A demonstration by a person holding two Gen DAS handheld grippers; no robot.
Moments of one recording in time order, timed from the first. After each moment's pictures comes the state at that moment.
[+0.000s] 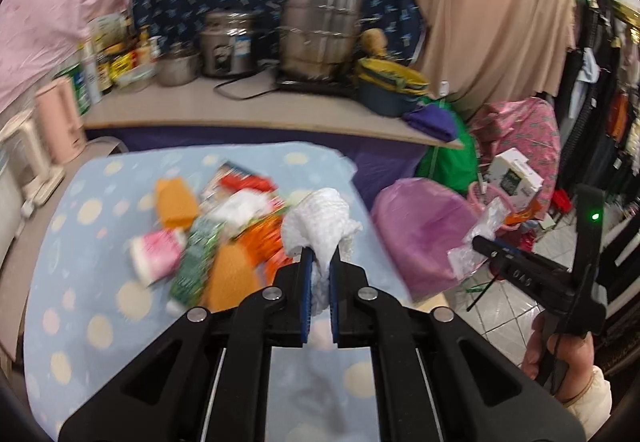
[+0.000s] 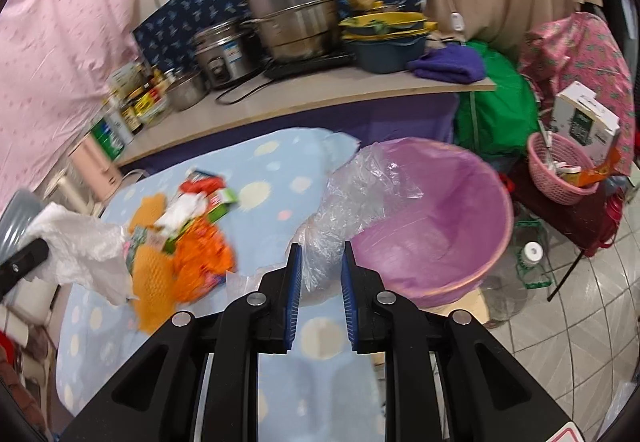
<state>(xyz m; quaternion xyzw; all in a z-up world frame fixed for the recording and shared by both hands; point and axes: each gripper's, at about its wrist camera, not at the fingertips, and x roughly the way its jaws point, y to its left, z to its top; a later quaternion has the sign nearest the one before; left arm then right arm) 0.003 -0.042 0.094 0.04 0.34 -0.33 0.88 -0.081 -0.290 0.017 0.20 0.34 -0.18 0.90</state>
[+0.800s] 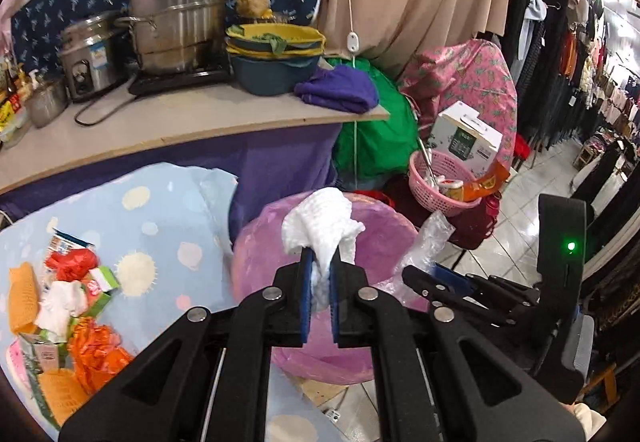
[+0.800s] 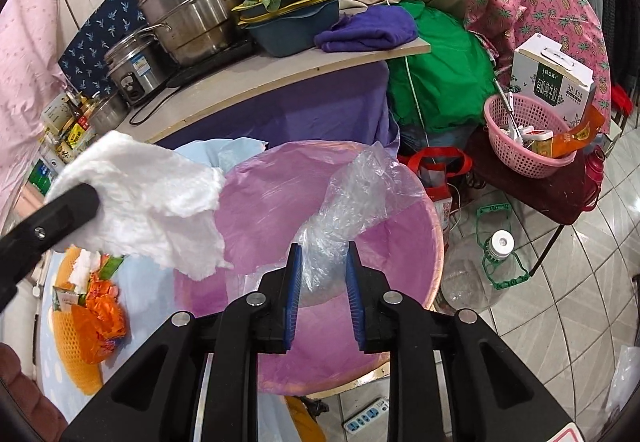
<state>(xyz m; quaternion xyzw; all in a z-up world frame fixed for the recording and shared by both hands) 0.045 -0.292 0.027 0.11 0.36 -0.44 0.82 -0.047 -0.427 -0.049 0.25 0.37 -0.24 0.86</state>
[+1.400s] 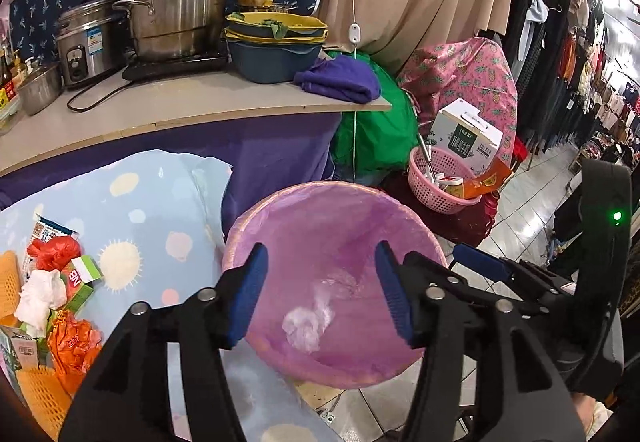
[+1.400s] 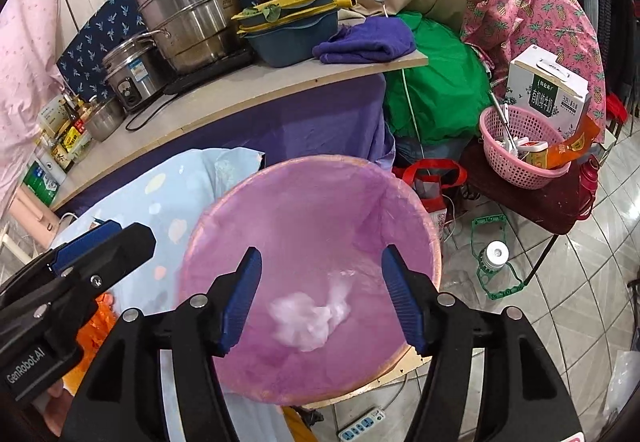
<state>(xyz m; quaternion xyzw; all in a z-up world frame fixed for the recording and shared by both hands) 0.050 -0.289 0.002 0.10 0.36 -0.44 0.81 -0.045 -0.422 -0.041 0.24 0.35 -0.26 0.87</state>
